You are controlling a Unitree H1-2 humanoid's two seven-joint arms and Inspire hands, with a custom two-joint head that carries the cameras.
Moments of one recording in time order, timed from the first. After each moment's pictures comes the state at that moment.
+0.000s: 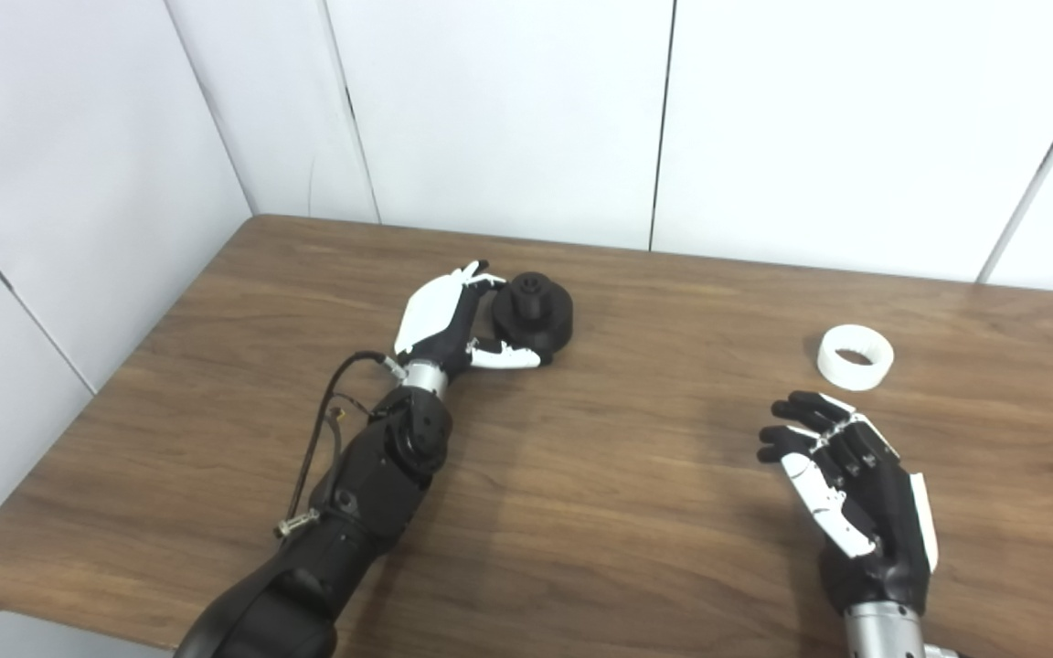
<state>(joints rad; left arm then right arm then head) -0.53 0.26 -0.18 0.66 0.53 -0.02 0.30 0.04 0.12 0.07 -0.13 0.11 -0.05 -0.04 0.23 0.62</state>
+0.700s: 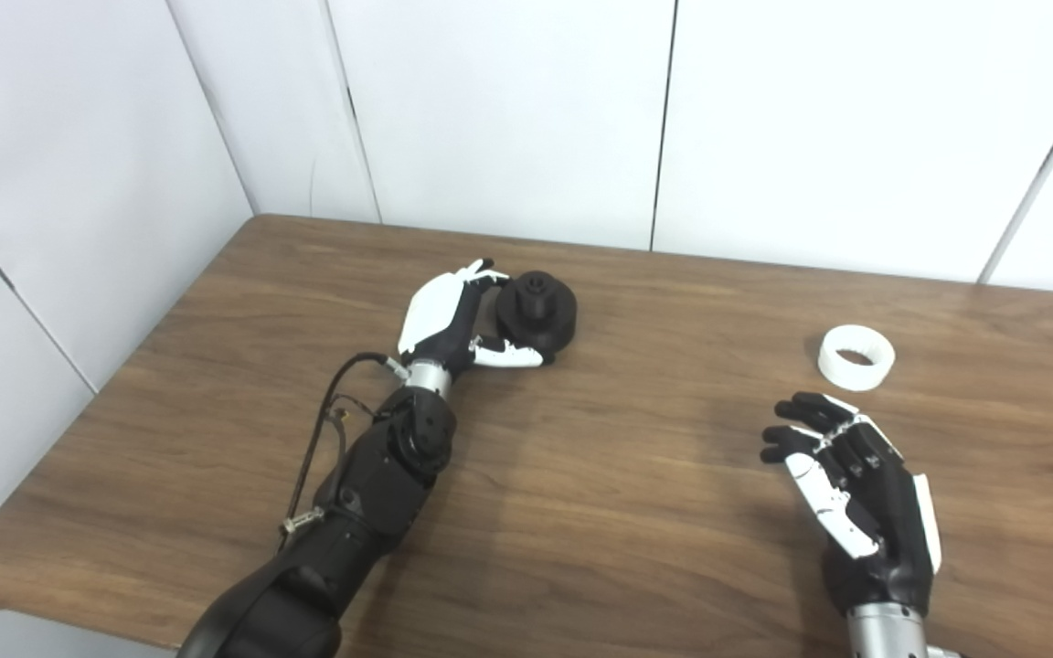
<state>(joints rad) -0.52 0.25 -0.19 0.66 0.50 -0.01 0.30 0.04 0.12 0.07 -0.14 0.11 -0.05 -0.04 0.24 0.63</state>
